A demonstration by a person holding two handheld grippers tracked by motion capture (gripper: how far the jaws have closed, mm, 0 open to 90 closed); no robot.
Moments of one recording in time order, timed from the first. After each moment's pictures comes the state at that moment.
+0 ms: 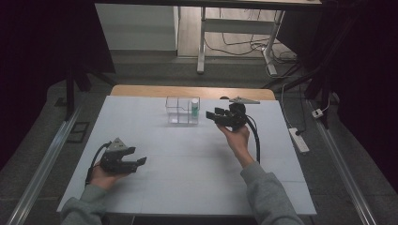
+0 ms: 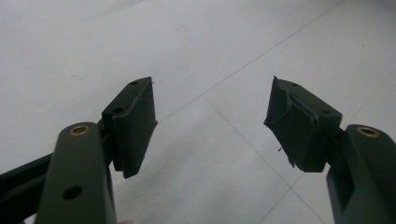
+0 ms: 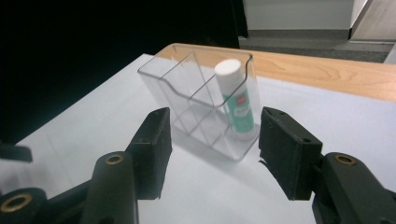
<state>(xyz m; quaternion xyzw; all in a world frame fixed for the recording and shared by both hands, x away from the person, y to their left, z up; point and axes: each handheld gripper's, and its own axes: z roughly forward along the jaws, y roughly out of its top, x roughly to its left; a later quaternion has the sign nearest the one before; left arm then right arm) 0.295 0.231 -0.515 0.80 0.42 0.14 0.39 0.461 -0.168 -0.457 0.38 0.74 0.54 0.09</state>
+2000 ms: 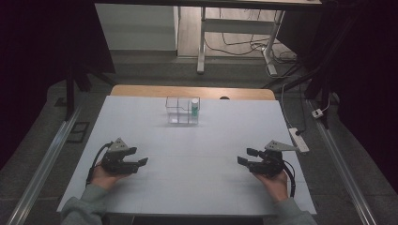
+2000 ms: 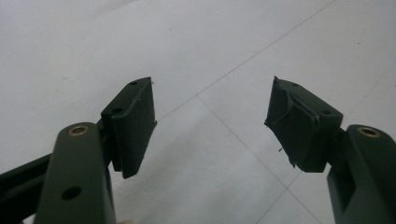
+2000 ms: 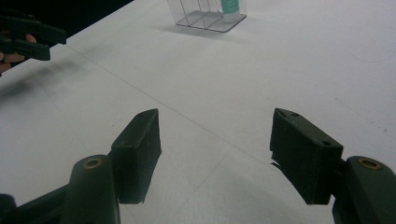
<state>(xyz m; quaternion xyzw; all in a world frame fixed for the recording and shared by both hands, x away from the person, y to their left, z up) 0.296 0.228 -0.516 0.81 0.42 0.14 0.39 0.341 -0.283 -0.501 0.37 0.77 0.51 0.09</state>
